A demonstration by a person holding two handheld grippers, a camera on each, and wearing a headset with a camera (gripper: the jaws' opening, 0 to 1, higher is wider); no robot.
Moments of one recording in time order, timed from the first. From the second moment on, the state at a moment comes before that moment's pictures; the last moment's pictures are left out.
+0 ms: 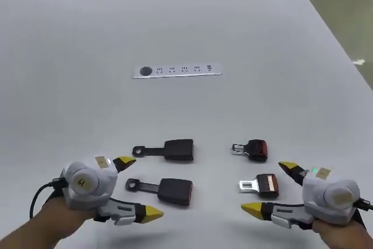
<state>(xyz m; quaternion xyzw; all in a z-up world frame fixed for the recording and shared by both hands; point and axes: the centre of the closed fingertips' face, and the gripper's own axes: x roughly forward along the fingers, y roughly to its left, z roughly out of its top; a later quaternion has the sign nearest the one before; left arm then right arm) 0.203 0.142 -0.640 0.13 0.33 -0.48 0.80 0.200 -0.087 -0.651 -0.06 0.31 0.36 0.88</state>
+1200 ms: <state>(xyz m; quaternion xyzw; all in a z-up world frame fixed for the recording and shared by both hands) 0.198 0.104 -0.687 0.27 0.35 -0.63 0.64 0.198 -0.094 -0.682 -0.15 0.37 0.54 0.74</state>
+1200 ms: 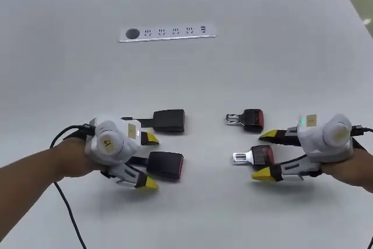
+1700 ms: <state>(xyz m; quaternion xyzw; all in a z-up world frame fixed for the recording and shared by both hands) 0.203 0.101 -0.687 0.26 0.33 -0.61 0.67 0.192 -0.102 -0.681 -0.17 0.36 0.57 0.72</state>
